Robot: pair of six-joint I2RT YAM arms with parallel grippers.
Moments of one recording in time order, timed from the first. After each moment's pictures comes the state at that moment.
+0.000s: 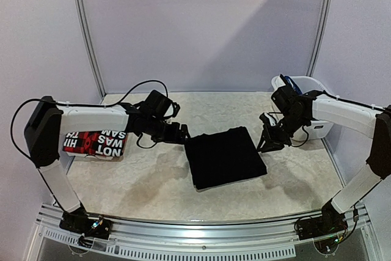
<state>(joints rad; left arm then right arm) -0.72 1.75 1.17 -0.31 0.02 -0.48 0.47 1.54 1.15 -0.87 -0.38 0.44</state>
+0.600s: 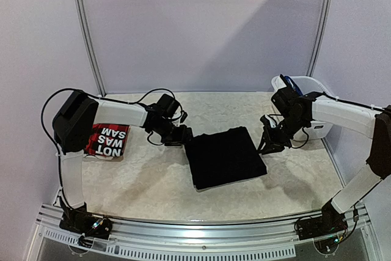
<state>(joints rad) -0.64 2.06 1.36 -0.31 0.26 -0.49 0.47 1.54 1.13 -0.87 -0.38 0.46</state>
